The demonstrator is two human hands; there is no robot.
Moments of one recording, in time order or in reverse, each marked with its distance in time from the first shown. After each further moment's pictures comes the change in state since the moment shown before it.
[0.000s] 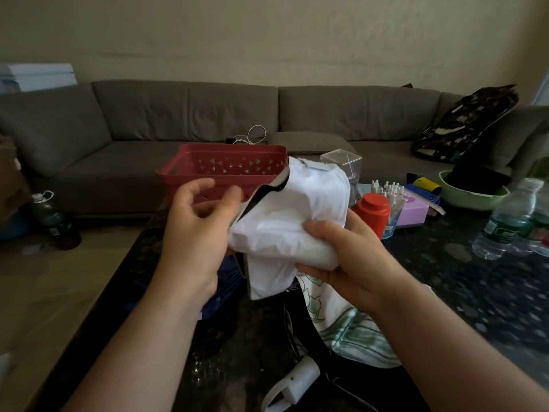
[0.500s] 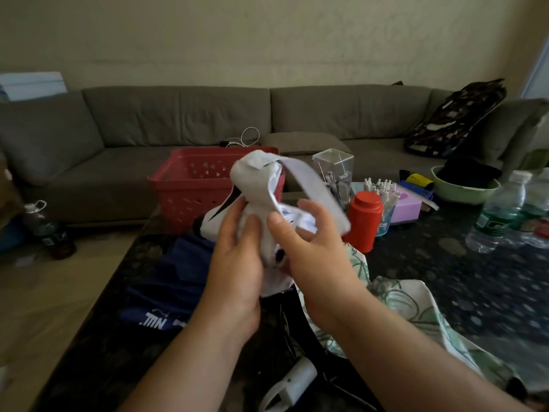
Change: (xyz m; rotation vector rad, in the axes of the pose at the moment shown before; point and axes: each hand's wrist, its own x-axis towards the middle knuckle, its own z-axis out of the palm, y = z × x) left_hand -0.039 -0.023 0.035 -0.161 -0.250 -0.167; right_hand -0.020 0.017 0.046 -0.130 0.118 -0.172
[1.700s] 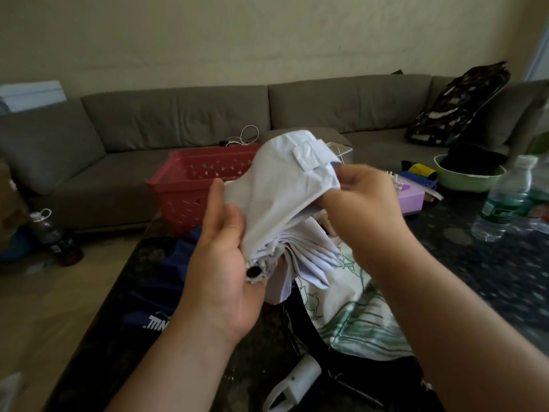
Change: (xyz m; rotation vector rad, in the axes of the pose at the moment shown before) left_hand -0.007 0.012 -0.003 -0.289 -0.117 -0.021; right_hand 0.027 -0.052 -0.041 -0.447 0.125 -0.280
